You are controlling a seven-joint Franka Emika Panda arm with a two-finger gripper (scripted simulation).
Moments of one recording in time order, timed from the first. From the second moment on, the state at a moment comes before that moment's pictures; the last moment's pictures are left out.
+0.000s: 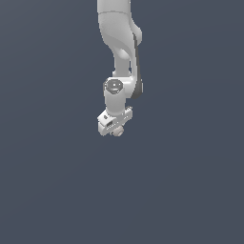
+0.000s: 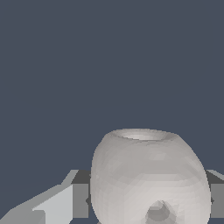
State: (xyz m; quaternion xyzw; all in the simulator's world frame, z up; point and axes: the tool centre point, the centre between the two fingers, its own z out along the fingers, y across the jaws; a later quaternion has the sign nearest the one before) arm -0.097 -0.029 0.041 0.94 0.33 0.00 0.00
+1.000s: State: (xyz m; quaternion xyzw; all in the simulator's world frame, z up) arm -0.098 -0.015 0.063 0.94 0.33 0.00 0.00
